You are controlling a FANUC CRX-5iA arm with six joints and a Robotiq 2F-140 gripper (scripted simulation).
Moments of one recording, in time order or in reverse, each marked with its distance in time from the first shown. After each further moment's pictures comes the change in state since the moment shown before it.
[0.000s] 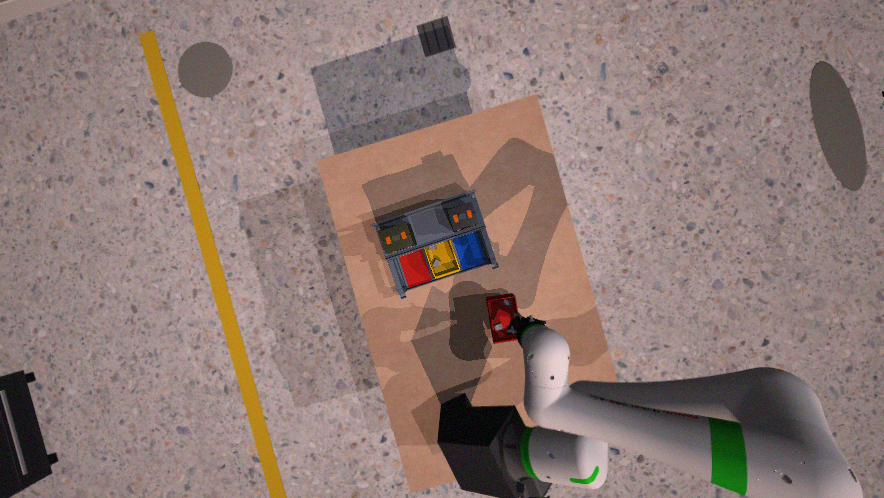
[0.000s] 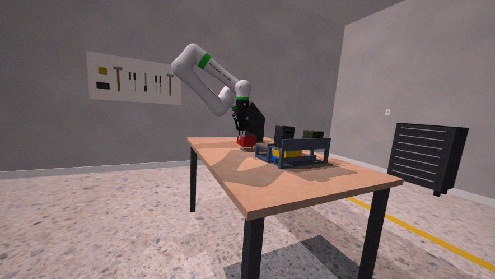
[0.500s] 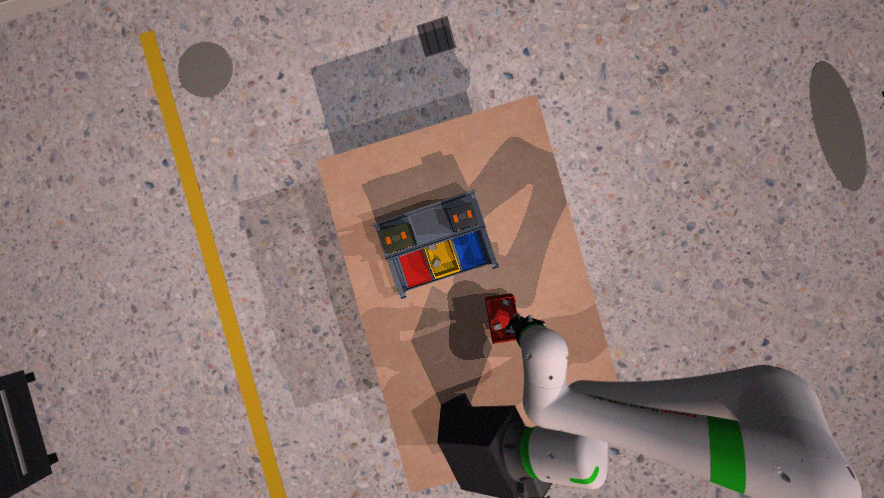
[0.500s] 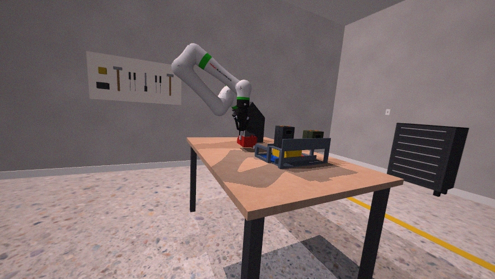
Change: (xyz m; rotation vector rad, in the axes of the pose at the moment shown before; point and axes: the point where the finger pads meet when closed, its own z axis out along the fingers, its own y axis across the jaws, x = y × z) arm 0.000 0.004 0.000 0.000 0.000 -0.002
